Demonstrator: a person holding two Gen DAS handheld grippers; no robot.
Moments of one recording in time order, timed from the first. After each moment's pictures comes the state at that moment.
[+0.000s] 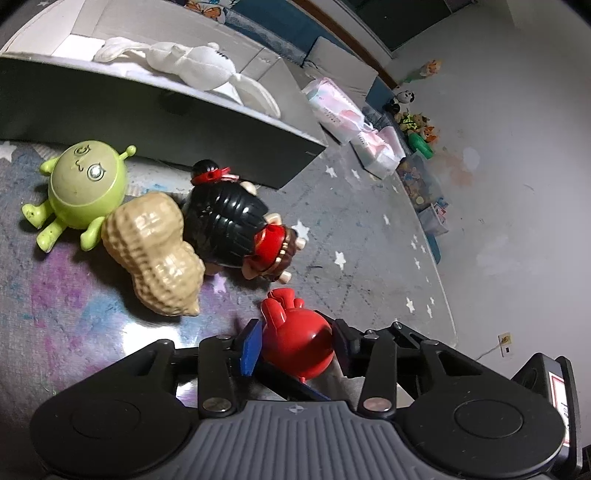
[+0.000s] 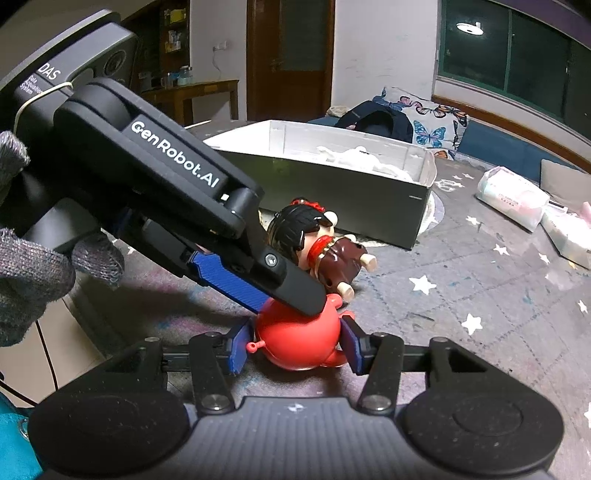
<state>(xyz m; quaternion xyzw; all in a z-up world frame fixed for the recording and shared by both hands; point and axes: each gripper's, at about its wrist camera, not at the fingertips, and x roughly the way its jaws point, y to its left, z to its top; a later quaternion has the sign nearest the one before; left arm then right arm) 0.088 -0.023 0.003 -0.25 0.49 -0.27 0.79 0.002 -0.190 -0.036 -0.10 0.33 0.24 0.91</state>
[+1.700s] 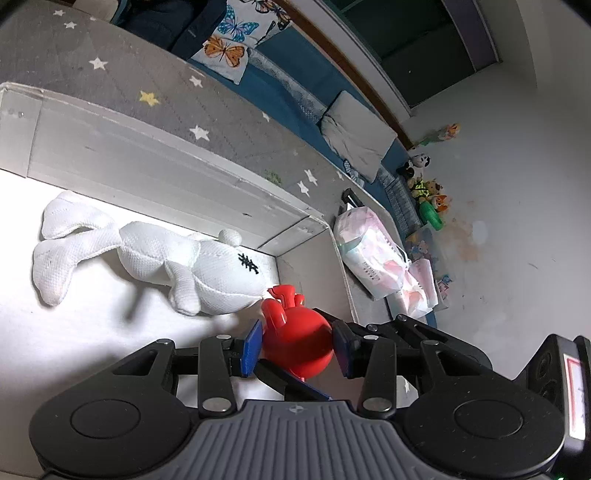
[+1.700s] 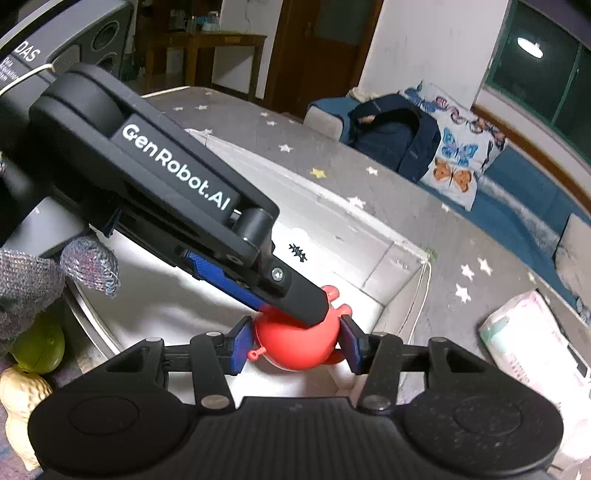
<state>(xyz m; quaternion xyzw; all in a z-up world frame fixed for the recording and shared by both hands) 0.301 0.007 0.003 -0.32 0.45 -0.23 0.80 0.243 -0.144 -0.018 -0.22 0.37 0.26 0.86</state>
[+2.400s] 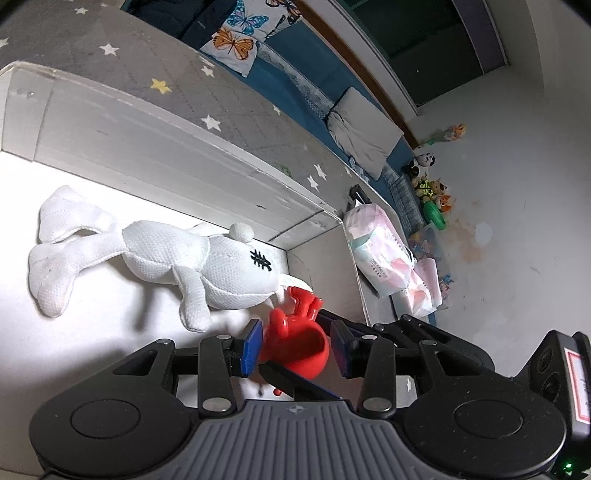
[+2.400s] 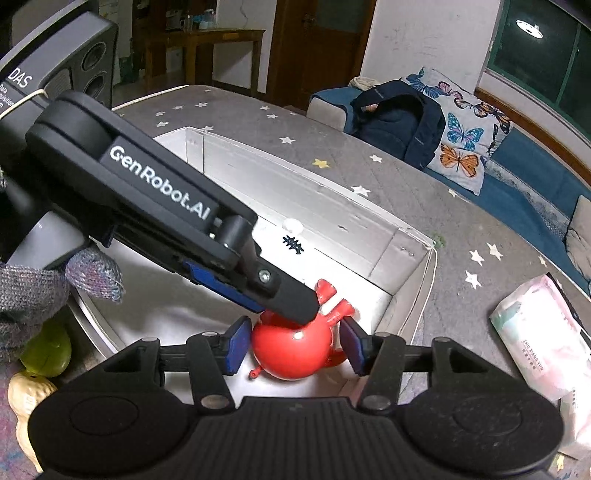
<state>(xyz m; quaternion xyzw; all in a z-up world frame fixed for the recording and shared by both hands) 0.299 0.016 -0.004 -0.33 0.46 -0.22 0.79 0.246 -0.154 -0.016 -0.19 0.39 0.27 0.86</state>
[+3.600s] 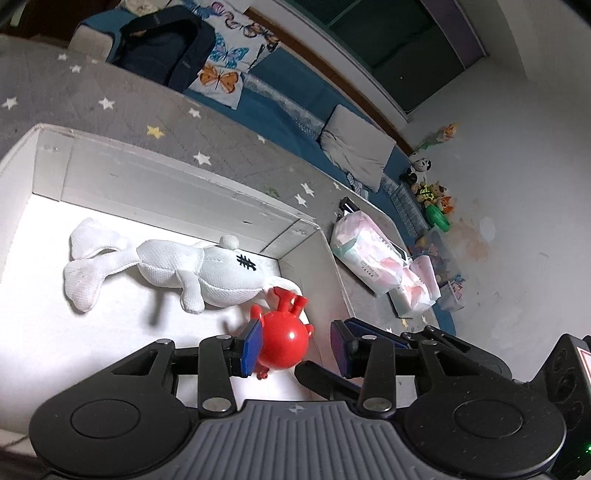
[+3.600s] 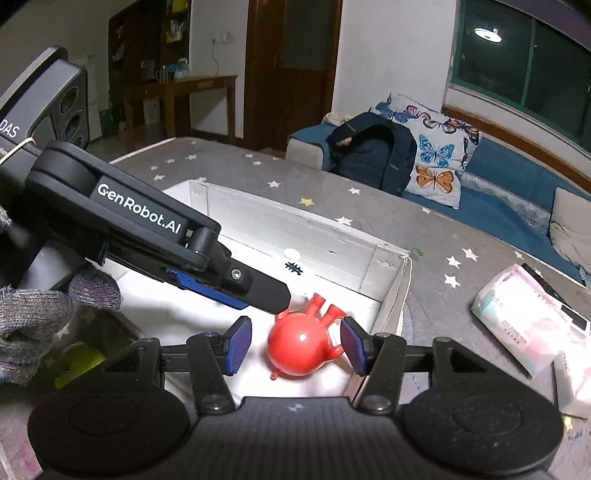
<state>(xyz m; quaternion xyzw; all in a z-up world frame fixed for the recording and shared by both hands) 0.259 0.012 0.035 -0.28 0.42 -0.21 0.84 0.201 -0.166 0.011 -0.13 0.33 0.25 0.90</state>
